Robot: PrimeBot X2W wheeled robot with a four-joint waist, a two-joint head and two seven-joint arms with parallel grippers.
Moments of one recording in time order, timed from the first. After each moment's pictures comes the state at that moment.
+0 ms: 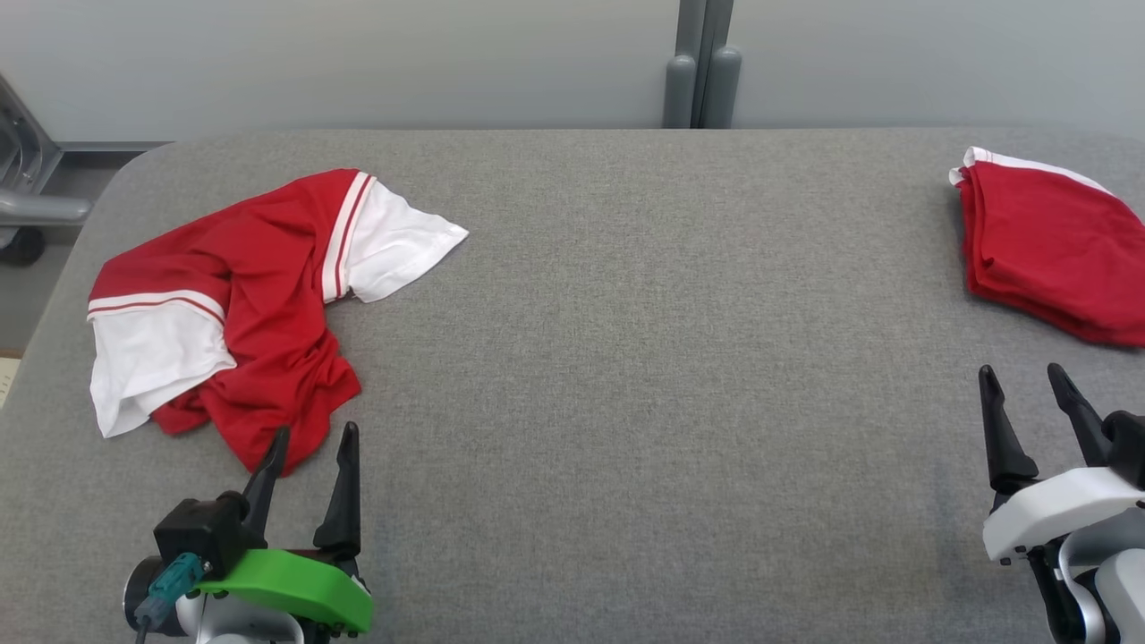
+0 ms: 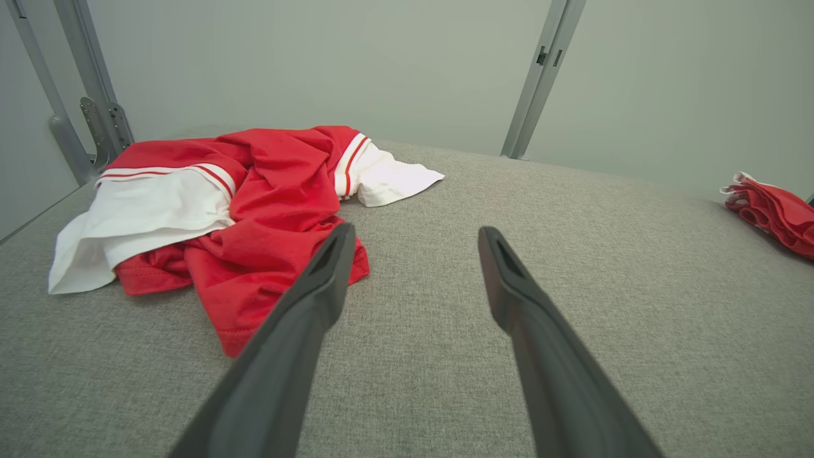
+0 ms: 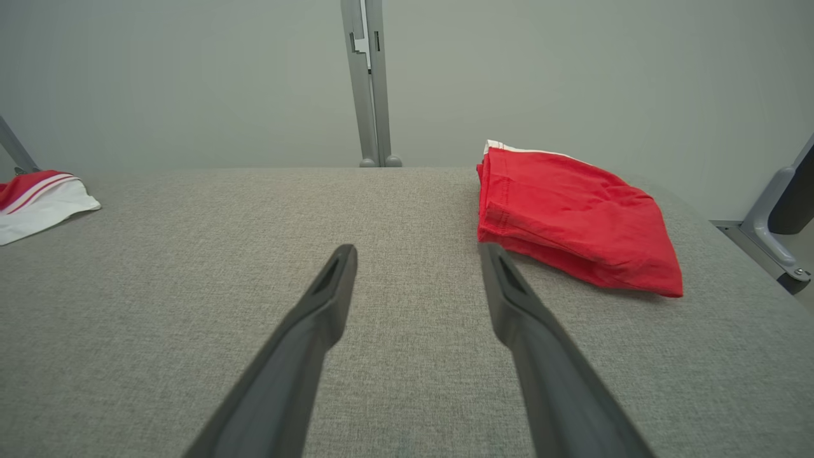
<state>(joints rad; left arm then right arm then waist) -0.02 0.09 -0.19 0.21 -0.40 -0.03 -0.25 0.01 -0.39 0.25 0.21 0.46 -0.13 -0.25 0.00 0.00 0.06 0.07</state>
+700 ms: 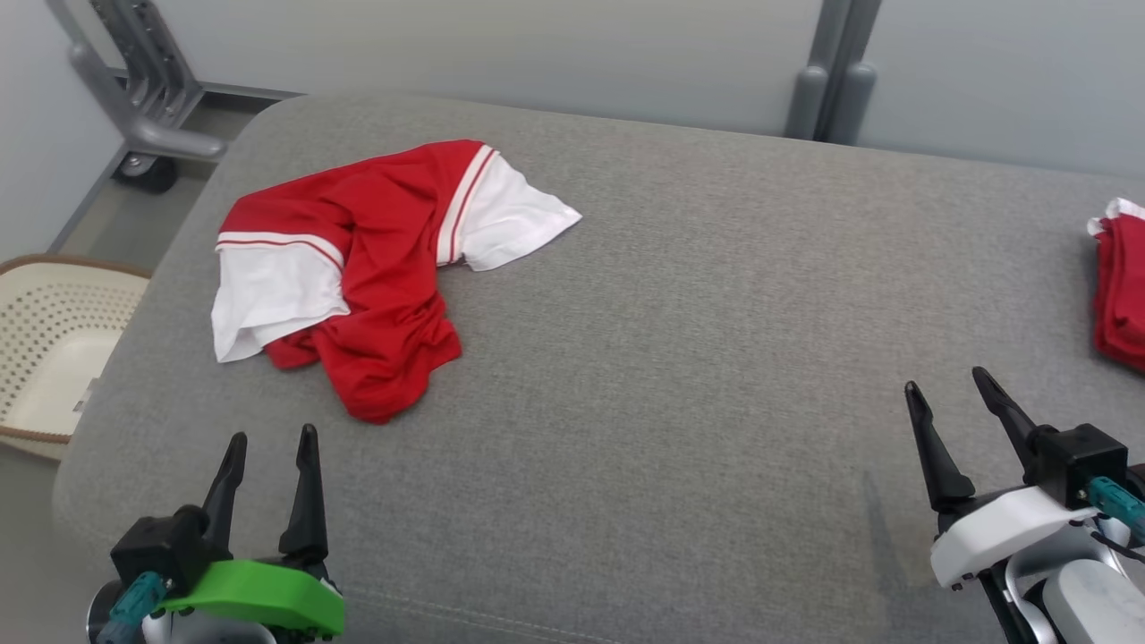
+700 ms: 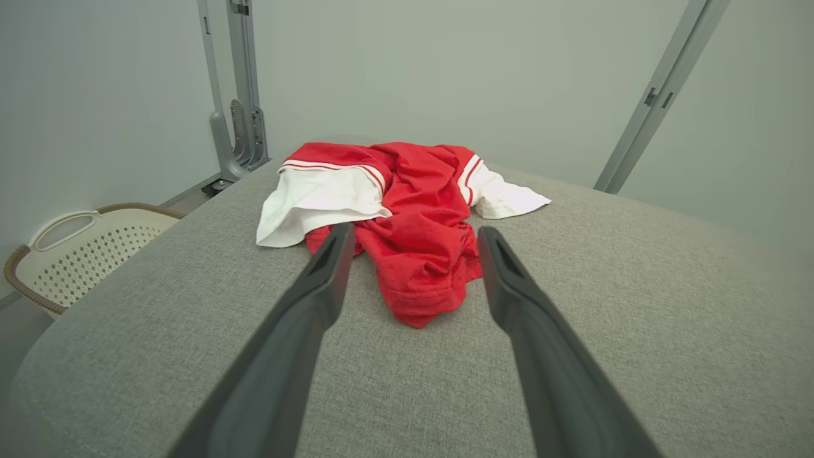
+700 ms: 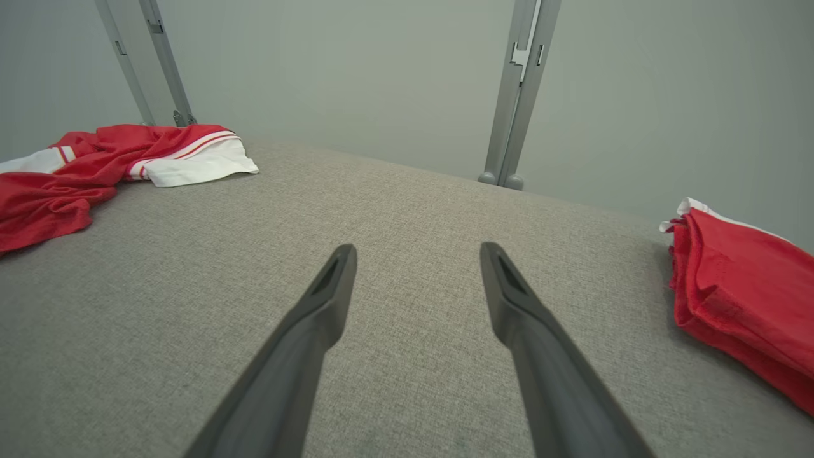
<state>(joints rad) 0.01 0.08 -0.12 0.16 -0.40 0.00 -0.25 0.03 -0.38 0.31 0.14 0.34 -0.09 -0.25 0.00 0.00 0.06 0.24</state>
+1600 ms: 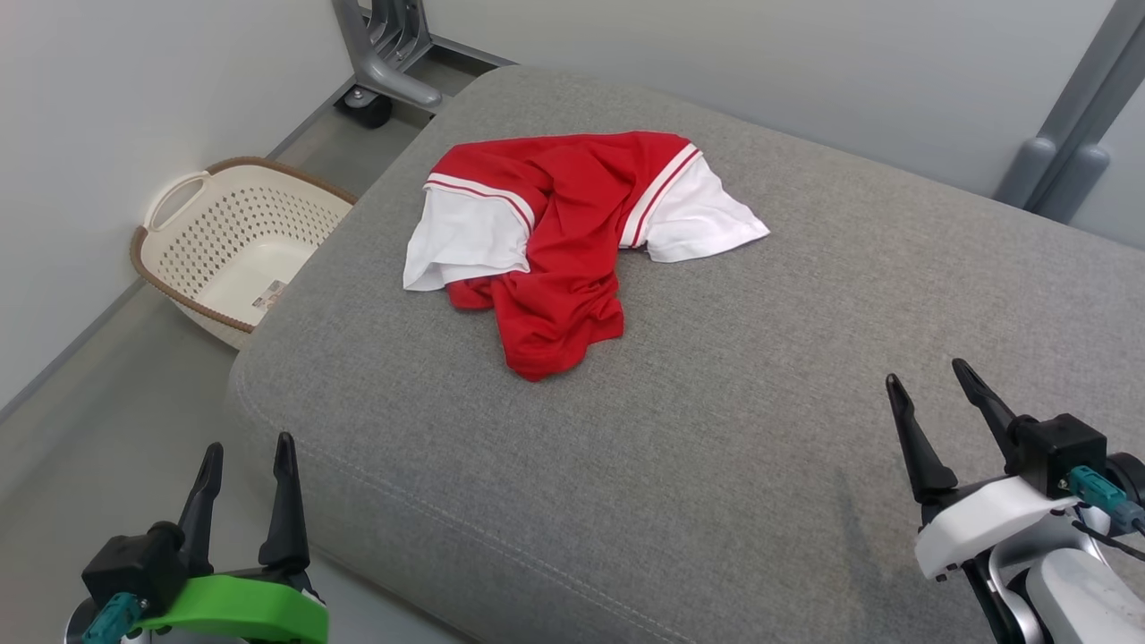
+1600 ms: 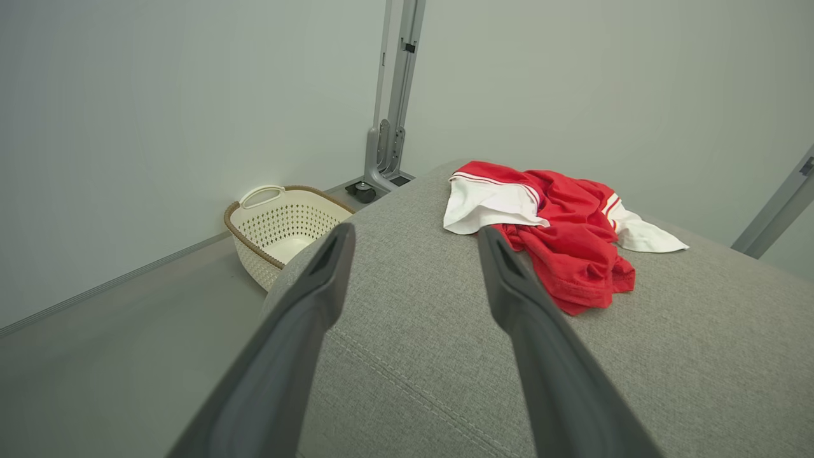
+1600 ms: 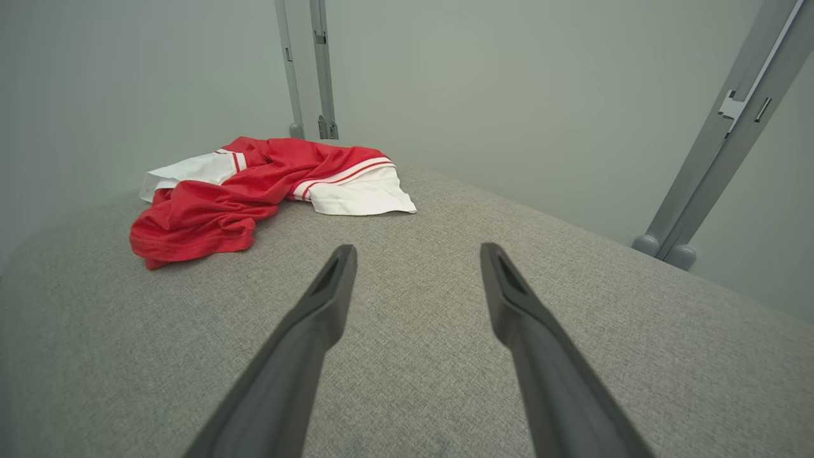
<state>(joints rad) 0.07 0.08 -0.07 0.10 -0.40 0.00 -0.25 -0.01 -0.34 0.33 0.17 0.32 -0.06 -0.25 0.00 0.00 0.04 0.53</state>
